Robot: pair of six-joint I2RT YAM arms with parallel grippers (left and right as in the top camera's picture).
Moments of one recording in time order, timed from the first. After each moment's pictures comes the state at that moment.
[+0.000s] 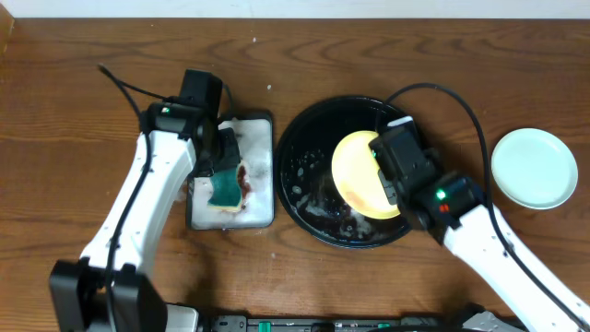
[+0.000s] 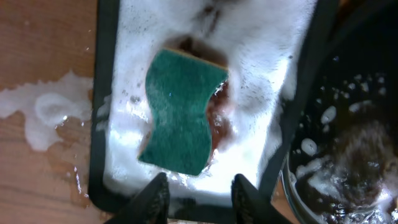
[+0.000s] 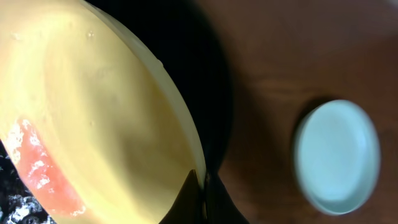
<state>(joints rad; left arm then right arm) -0.16 1.56 1.29 -1.10 0.02 -0.40 0.60 1.27 1.03 -0.83 0.52 0.13</state>
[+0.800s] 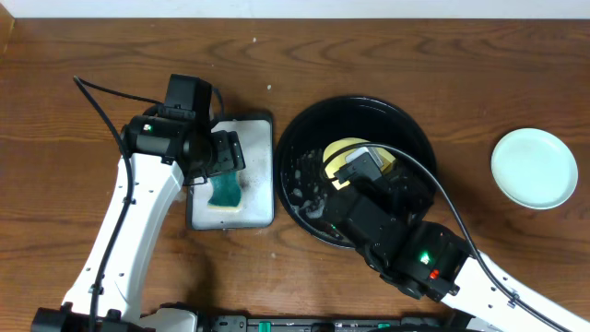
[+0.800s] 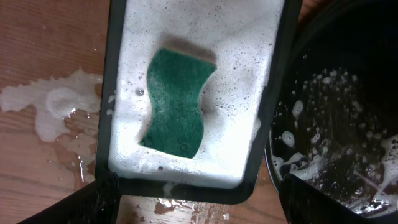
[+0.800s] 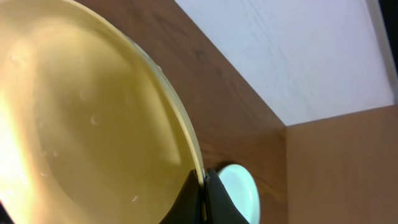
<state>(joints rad) -0.16 1.43 1.29 -1.14 0.04 -0.40 0.99 1.18 1.03 -0.85 1.00 -0.02</state>
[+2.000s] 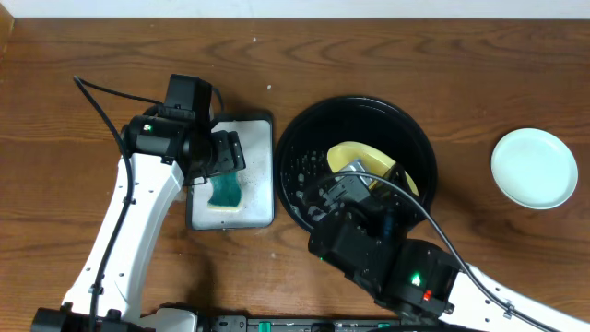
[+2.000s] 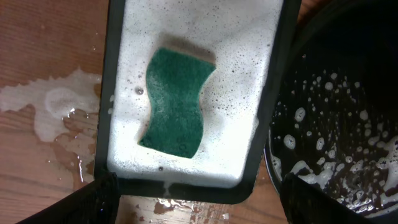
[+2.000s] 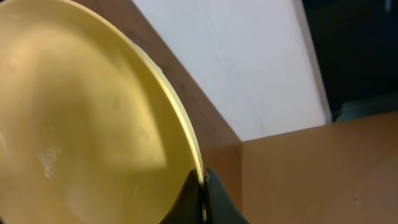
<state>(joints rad) -0.16 1.43 1.29 -1.14 0.04 -0.40 1.14 1.18 1.03 -0.90 1.22 -0.03</state>
